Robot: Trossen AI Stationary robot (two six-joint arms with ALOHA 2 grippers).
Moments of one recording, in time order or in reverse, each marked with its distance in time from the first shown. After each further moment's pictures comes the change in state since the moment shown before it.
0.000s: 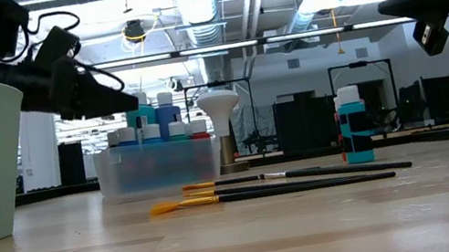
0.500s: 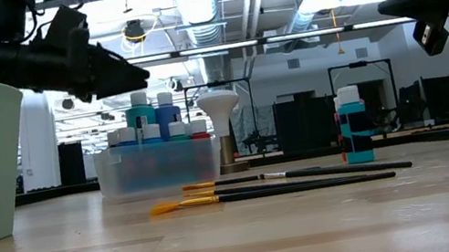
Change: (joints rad) left arm 0.000 0.000 0.091 -0.004 -0.010 0.002; right arm 0.000 0.000 0.000 0.000 0.000 0.000
